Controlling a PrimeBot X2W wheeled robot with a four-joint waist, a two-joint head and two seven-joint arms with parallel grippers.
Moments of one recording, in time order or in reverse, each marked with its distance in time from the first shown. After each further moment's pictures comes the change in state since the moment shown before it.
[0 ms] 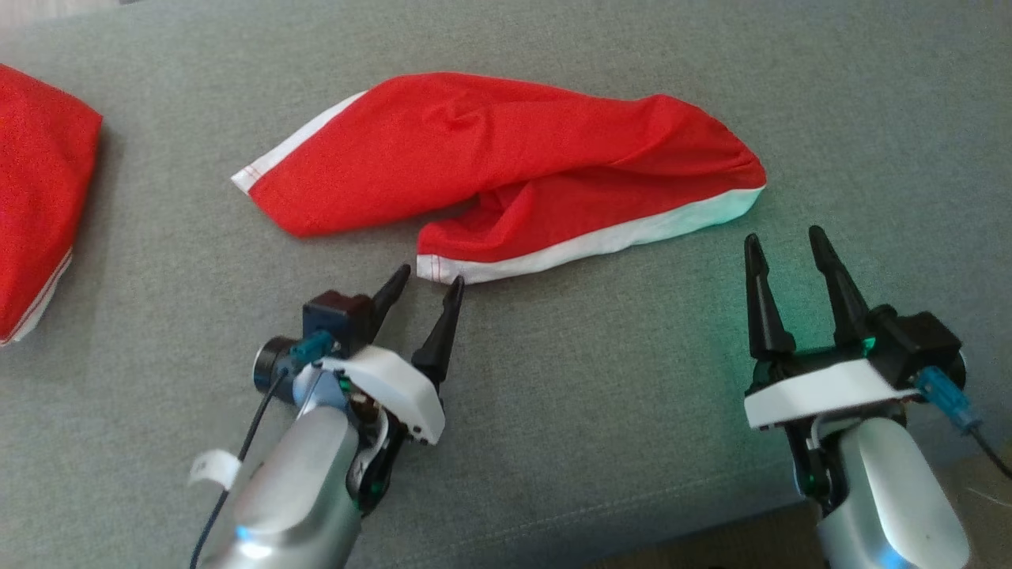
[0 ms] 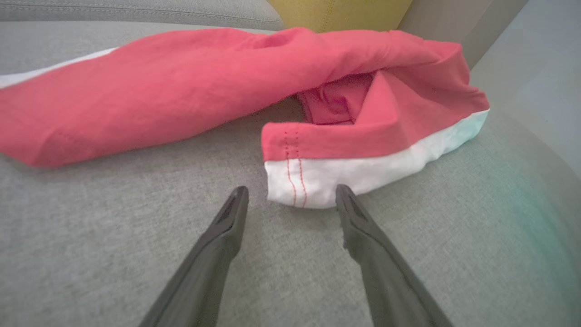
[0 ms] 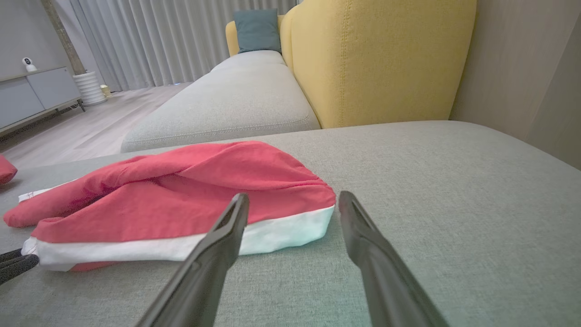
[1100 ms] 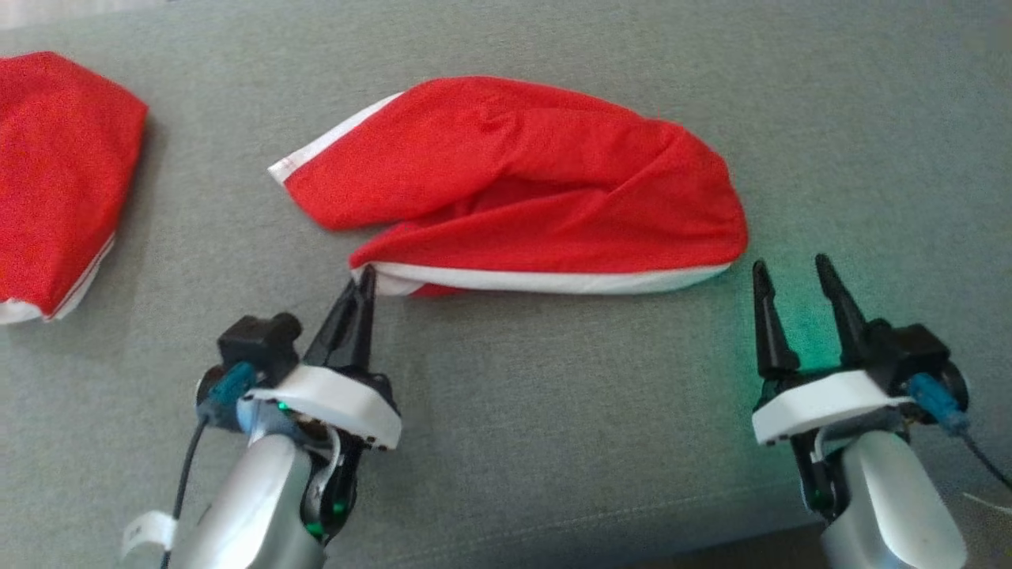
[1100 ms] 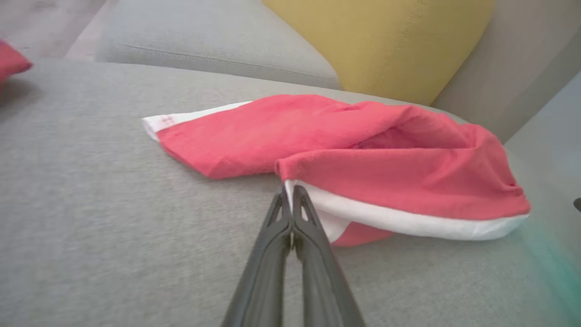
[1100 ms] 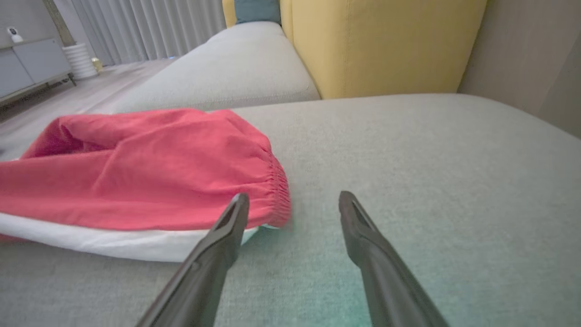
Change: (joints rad) left arm 0.128 0.044 0.112 -0.219 -0.034 0.063 -0.010; right arm -0.013 0.000 -0.048 0.104 -0.035 0.000 -0.003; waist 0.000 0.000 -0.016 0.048
